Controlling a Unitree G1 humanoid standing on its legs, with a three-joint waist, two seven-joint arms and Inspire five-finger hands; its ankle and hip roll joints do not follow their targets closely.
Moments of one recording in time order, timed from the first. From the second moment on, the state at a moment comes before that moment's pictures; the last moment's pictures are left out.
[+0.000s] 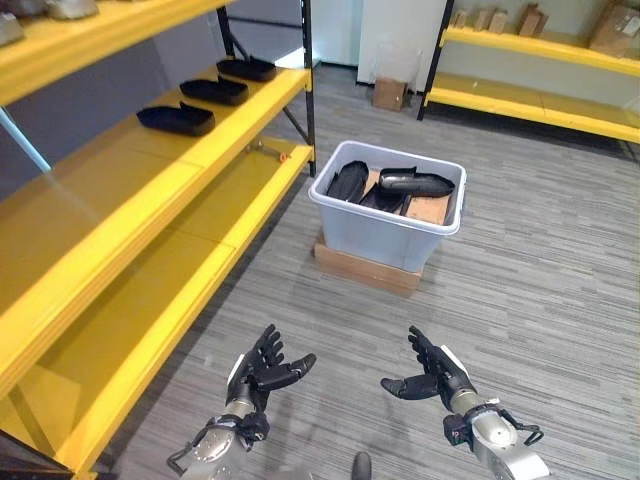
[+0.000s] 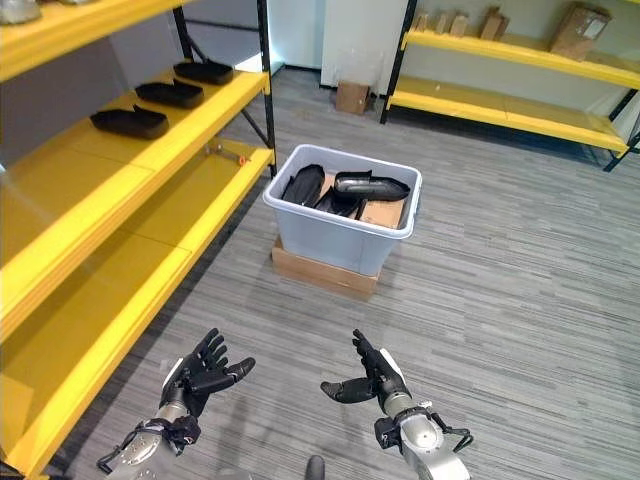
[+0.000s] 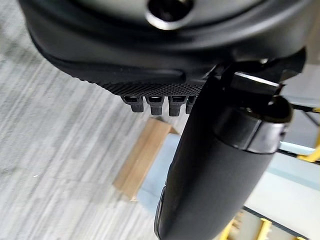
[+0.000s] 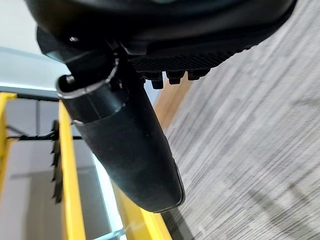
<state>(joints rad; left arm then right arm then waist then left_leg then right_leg) 0.18 0.34 -0.23 0.32 -0.66 -0.13 0.01 0.08 -0.43 0.41 0.35 0.34 -0.09 -0.07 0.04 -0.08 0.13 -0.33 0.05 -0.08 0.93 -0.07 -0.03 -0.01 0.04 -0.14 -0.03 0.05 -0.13</state>
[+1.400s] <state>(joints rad) 0.17 0.37 -0.23 0.32 -0.66 -0.13 0.01 0.11 -0.39 0.42 0.27 0.32 -0.07 -0.02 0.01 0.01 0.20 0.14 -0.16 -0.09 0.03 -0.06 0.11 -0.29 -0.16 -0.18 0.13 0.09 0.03</state>
